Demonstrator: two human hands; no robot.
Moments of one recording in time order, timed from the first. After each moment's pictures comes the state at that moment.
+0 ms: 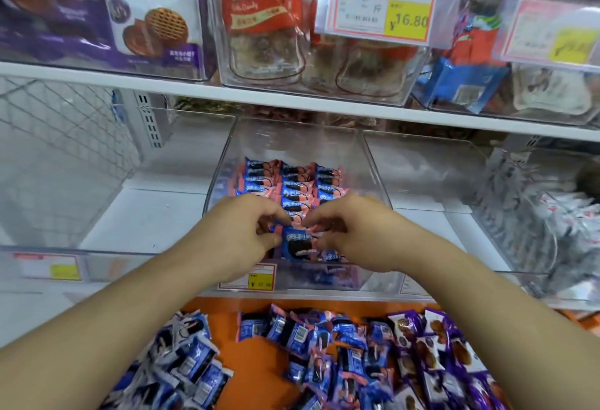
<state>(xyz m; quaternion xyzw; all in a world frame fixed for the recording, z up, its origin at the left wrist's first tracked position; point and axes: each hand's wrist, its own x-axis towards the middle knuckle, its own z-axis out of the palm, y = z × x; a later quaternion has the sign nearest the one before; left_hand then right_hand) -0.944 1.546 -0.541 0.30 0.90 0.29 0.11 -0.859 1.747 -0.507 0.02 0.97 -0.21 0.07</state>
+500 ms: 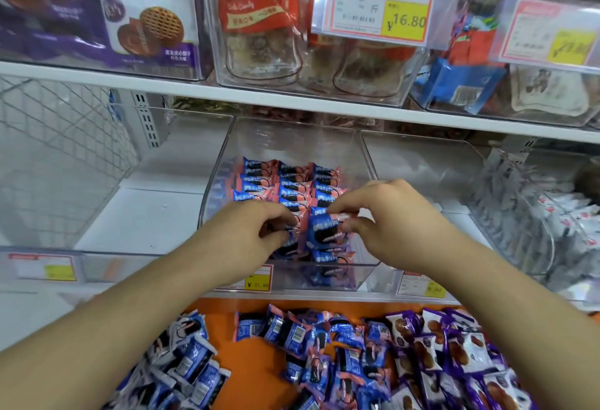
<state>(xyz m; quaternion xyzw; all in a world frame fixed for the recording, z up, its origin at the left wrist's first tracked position) -0.942 1.549 -0.546 0.35 0.88 0.30 0.11 -0.842 1.770 -0.497 0.01 0.99 -0.10 -0.06</state>
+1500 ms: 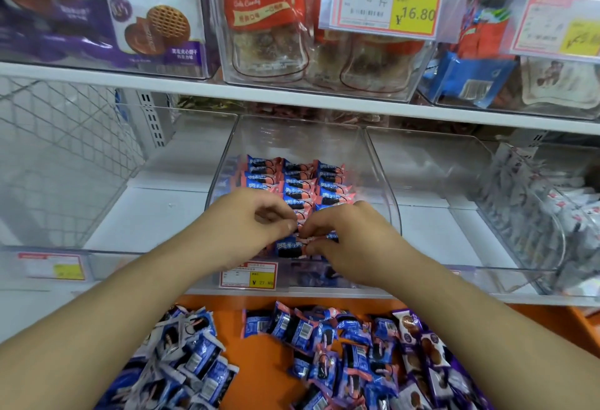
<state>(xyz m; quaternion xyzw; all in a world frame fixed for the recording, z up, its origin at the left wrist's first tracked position) -0.954 1.543 -0.541 0.32 0.84 0.41 0.16 -0.858 1.733 -0.536 0.01 0.98 -0.19 -0.01</state>
